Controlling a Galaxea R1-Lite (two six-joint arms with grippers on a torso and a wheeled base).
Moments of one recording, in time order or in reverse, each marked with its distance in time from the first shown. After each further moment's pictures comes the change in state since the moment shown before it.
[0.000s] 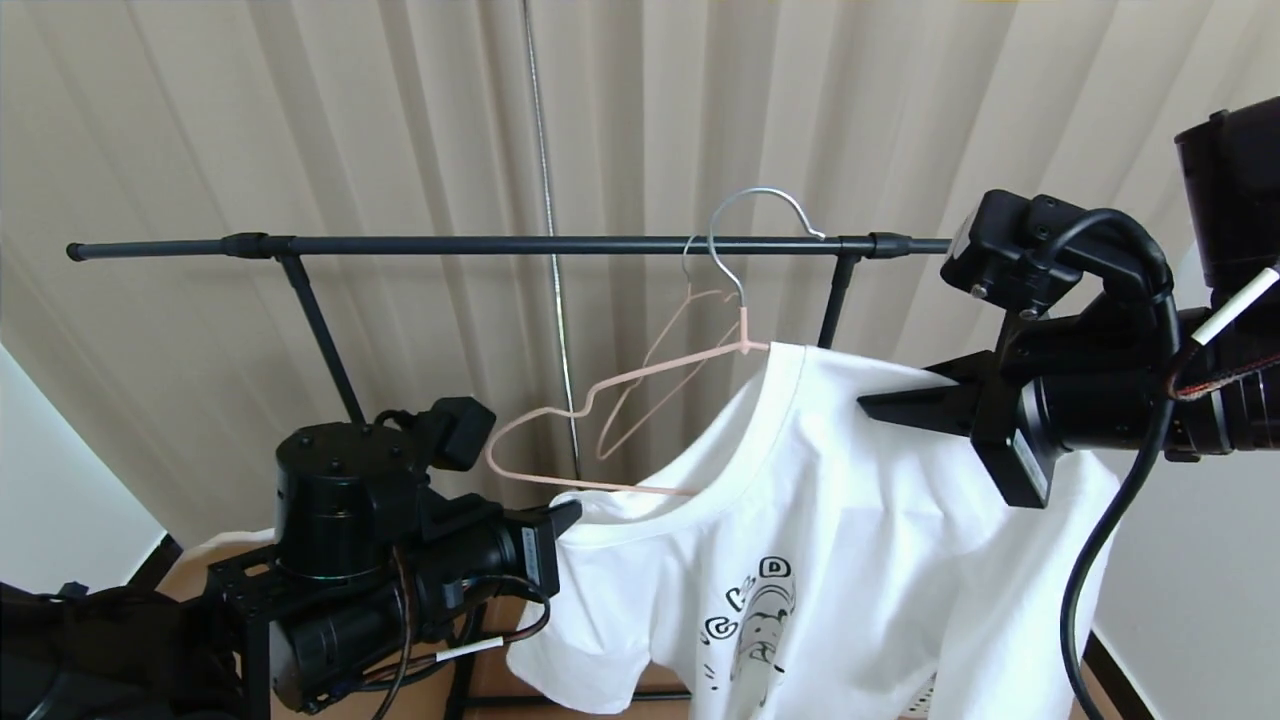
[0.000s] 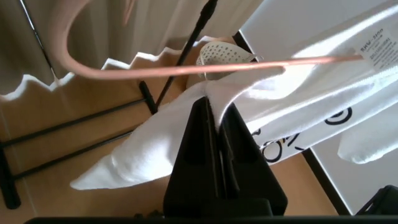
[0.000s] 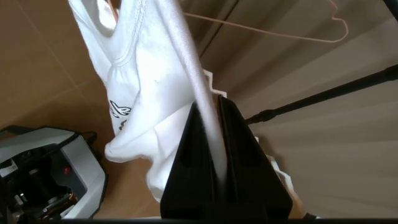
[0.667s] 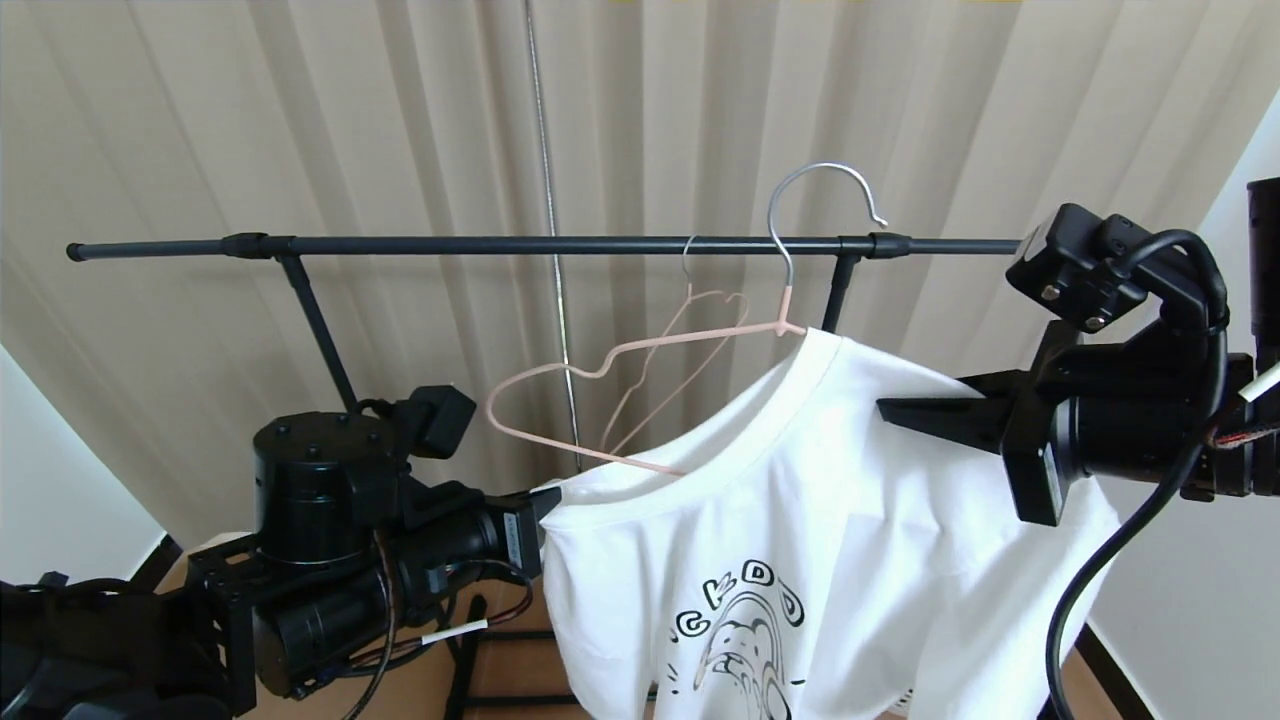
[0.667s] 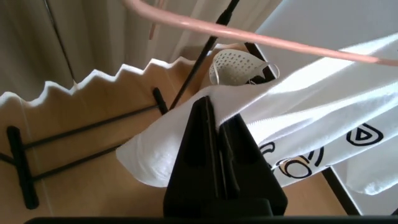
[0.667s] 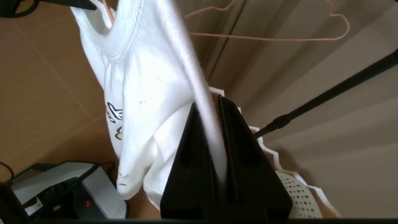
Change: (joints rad) left arm 0.047 -0.013 -0.002 0.002 0.018 0.035; right arm -0.064 -0.076 0.210 -0.251 0.070 0.122
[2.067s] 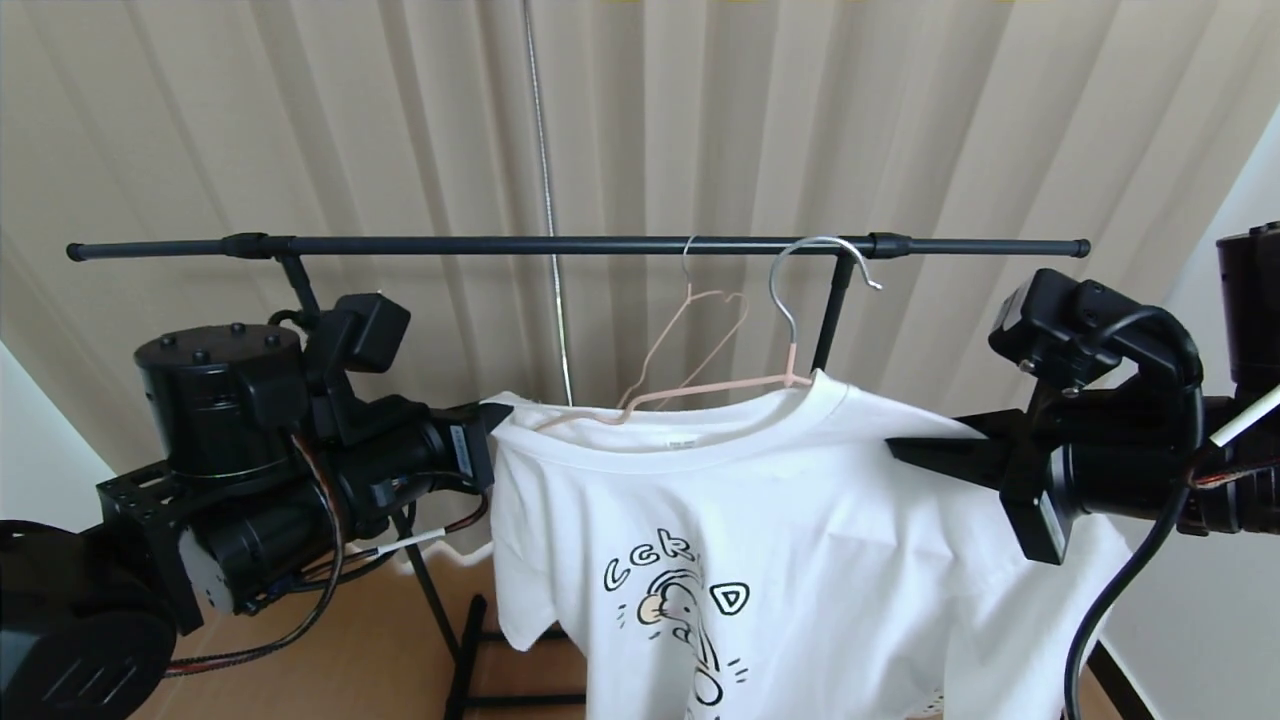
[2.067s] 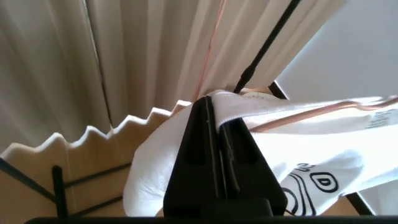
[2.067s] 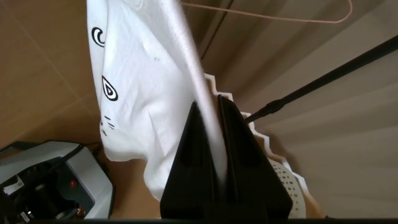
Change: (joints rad) left arm 0.111 -0.086 -0.110 0.037 0.001 0.134; right arm -0.034 0.005 0.076 -0.006 -0.013 -0.089
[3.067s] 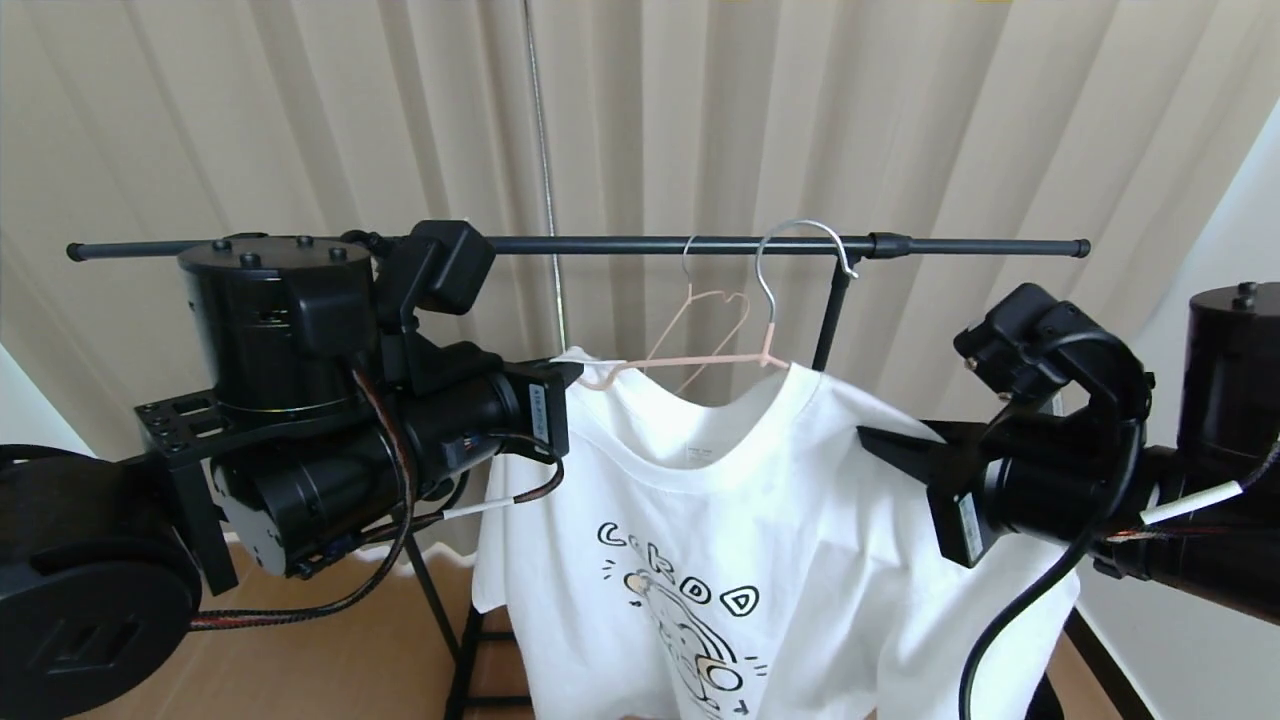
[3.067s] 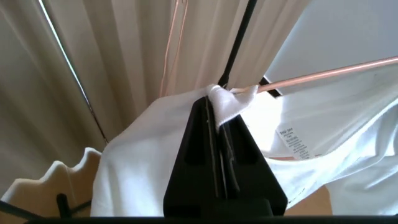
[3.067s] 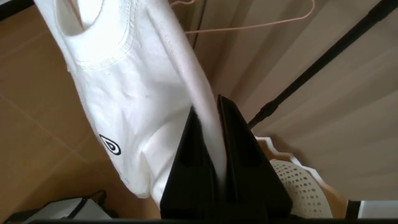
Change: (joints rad) left arm -0.186 -0.009 -0.228 0.220 0.102 0.070; right arm 0.172 0.027 0.184 -0.368 -0.296 0.239
